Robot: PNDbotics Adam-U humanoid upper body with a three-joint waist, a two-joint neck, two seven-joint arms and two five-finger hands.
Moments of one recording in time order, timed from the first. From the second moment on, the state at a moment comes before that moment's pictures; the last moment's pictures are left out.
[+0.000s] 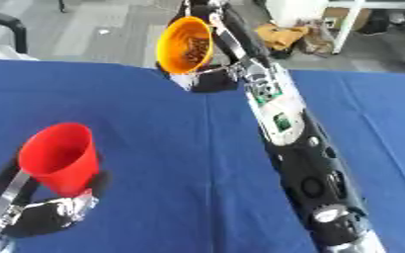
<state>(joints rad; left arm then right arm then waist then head) -0.48 0.43 -0.52 -1.87 -0.27 0.02 0.12 -0.96 -0.22 0.06 -1.34 0.58 -0.67 0.07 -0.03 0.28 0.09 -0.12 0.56</state>
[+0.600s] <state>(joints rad) -0.51 0.40 -0.56 -1.84 -0.30 -0.01 0.06 -0.96 -0.19 0.08 -1.33 0.59 -0.69 0.09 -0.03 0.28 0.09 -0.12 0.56</state>
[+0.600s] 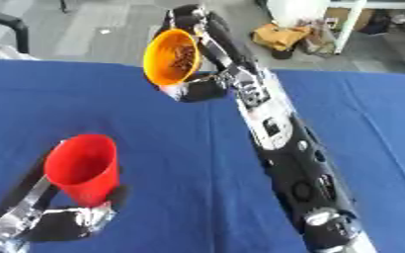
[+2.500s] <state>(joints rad) -0.54 0.37 -0.58 -1.76 -0.33 -0.04 0.04 -0.96 -0.15 0.14 -1.34 0.55 -0.72 0.17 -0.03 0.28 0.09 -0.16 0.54</state>
